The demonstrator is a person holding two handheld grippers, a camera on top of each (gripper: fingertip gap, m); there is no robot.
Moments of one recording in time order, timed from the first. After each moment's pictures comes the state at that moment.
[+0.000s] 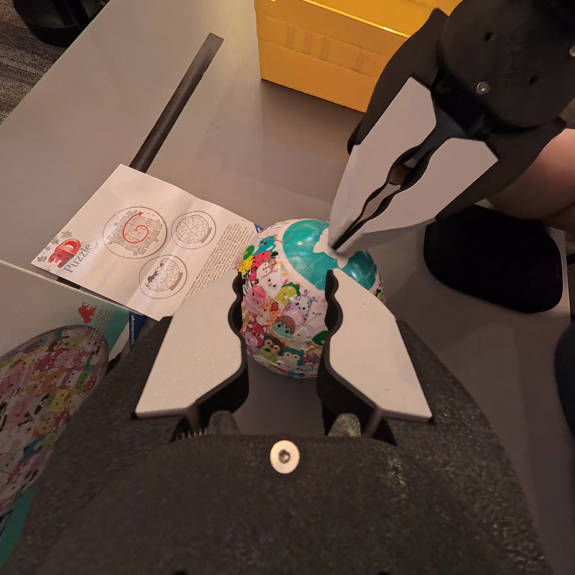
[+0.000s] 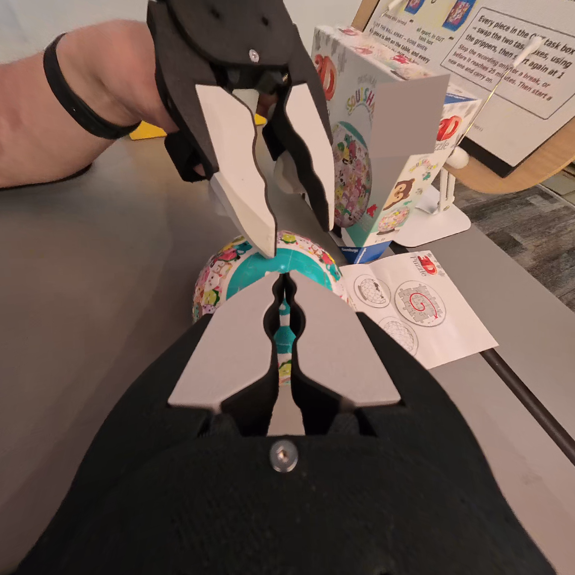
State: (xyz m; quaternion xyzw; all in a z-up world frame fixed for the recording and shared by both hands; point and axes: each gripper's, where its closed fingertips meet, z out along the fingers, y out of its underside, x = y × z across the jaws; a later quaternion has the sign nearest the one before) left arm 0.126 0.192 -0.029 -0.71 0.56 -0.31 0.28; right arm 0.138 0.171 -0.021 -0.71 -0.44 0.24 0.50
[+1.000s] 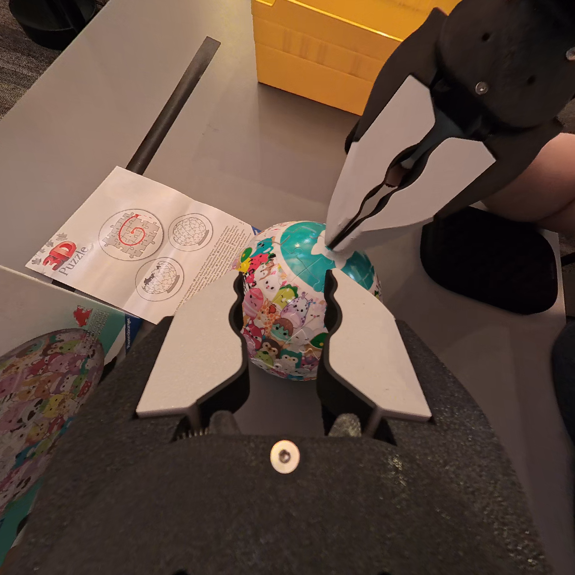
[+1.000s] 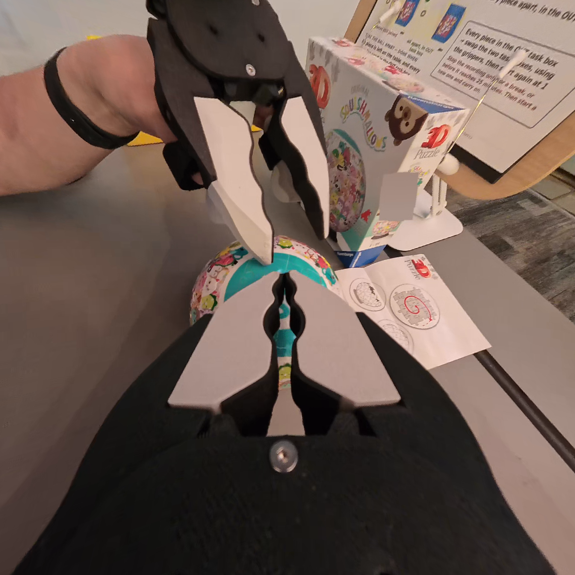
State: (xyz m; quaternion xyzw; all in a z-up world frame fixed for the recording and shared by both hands) left arm 0.128 0.192 -0.029 -0.71 0.56 -0.31 0.28; right arm 0.137 0.173 -0.018 -0.71 -0.43 0.23 0.51
